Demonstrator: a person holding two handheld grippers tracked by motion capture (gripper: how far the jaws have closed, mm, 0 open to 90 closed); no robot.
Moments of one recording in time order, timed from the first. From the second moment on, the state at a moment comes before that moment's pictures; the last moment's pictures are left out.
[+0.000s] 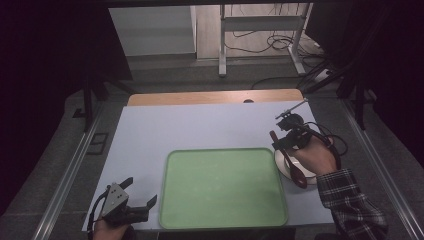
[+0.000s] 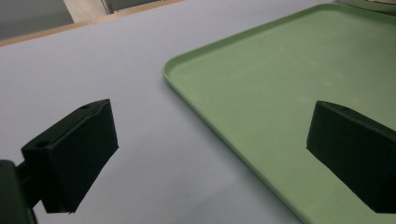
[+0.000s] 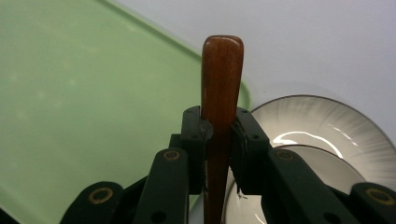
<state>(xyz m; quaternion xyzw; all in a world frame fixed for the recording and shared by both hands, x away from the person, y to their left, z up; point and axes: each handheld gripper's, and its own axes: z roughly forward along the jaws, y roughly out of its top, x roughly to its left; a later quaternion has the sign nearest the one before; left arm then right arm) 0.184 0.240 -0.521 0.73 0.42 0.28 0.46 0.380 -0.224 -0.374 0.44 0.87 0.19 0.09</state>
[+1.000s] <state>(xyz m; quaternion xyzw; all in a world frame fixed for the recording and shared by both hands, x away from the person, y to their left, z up) 0.184 0.239 -0.521 0.73 0.42 0.28 0.46 0.383 -0.178 -0.431 0.45 0.88 0.16 0.03</state>
